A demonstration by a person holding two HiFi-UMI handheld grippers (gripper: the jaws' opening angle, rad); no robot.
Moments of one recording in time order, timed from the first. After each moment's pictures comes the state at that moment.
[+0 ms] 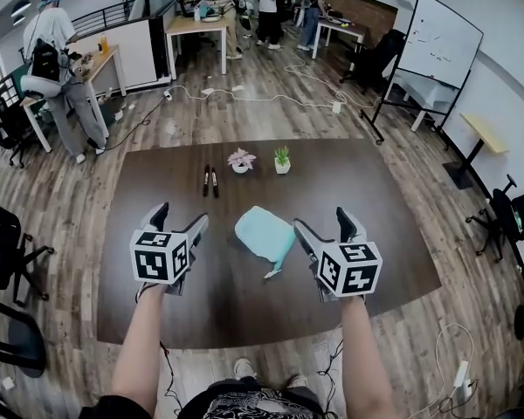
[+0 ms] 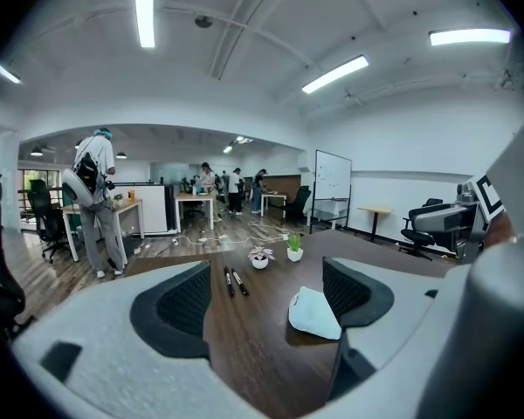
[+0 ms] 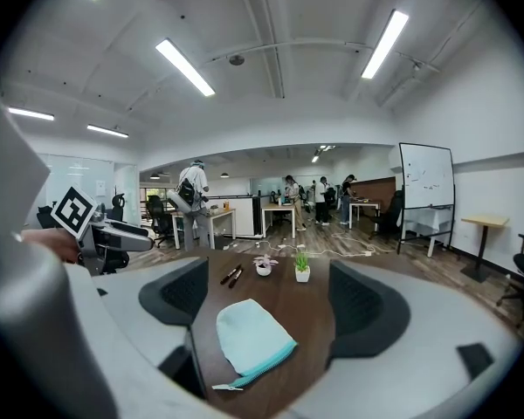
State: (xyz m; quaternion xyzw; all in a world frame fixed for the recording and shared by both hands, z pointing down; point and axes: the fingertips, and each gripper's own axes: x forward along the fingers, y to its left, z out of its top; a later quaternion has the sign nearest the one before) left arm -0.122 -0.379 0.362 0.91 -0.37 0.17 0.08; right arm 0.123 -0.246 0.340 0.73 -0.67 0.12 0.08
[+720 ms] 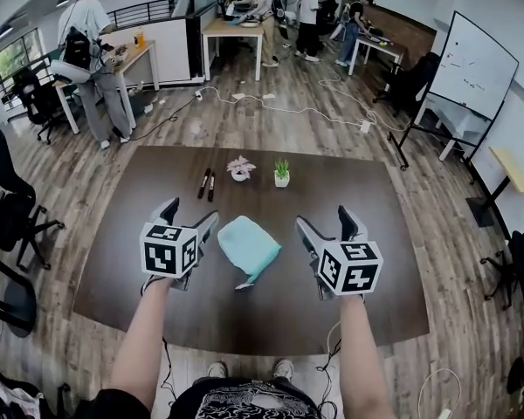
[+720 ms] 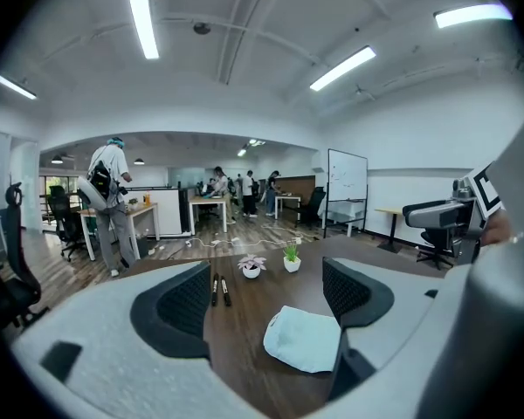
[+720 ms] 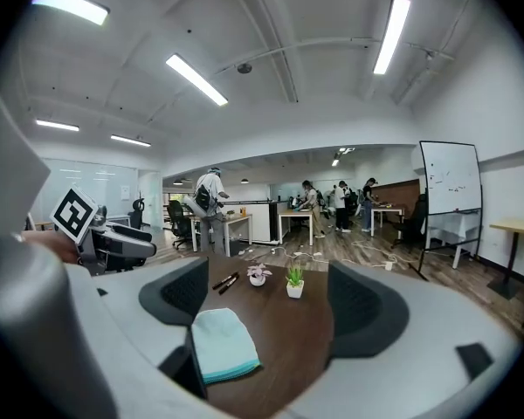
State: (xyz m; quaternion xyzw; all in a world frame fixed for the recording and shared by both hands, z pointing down) left arm -0.032 -0.365 0.355 0.88 -0.43 0.17 0.08; right arm 0.214 -0.276 0.333 0.67 -0.73 0.10 0.07
